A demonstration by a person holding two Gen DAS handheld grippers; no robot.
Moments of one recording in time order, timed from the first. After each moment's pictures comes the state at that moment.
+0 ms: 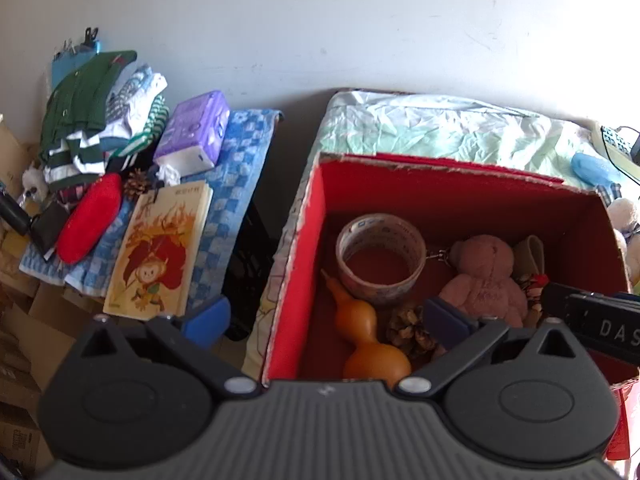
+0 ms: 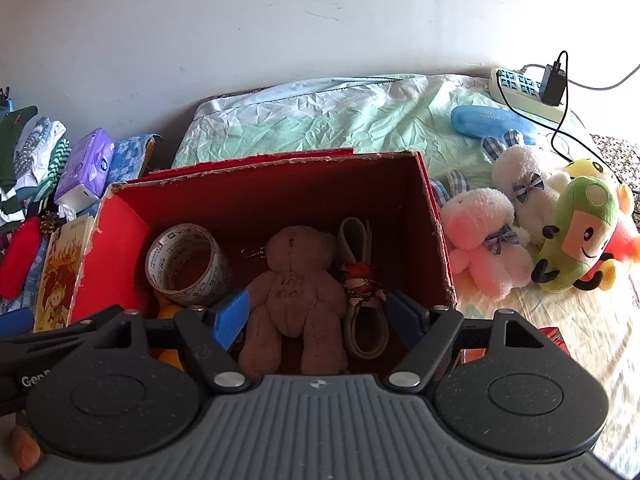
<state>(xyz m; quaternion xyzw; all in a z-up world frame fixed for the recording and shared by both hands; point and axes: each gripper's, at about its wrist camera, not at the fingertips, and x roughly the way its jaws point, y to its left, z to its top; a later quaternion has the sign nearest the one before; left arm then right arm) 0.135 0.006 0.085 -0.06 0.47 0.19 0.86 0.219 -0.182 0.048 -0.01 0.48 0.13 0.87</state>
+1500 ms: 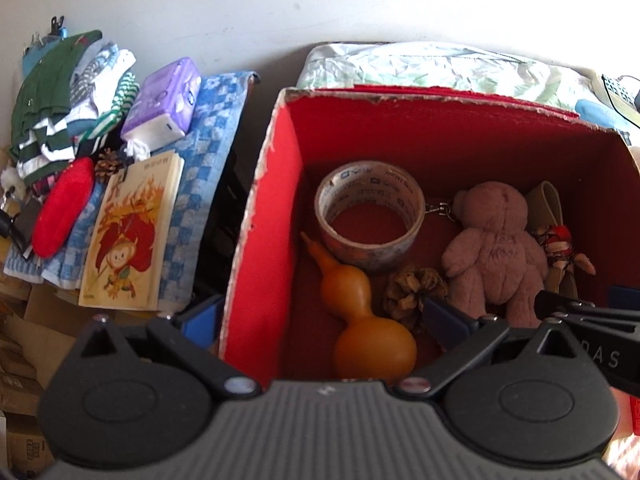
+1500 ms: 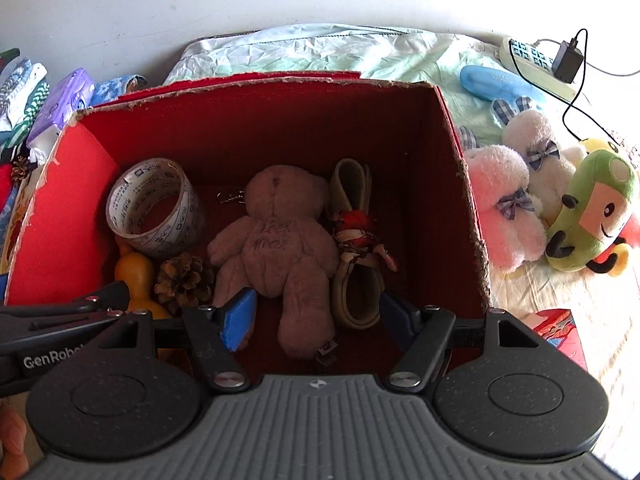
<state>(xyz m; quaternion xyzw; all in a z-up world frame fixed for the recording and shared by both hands) 0.152 -0.001 0.039 -0.04 0.52 0.17 0.84 0.221 -0.170 0.003 -0.06 0.52 0.13 0.84</state>
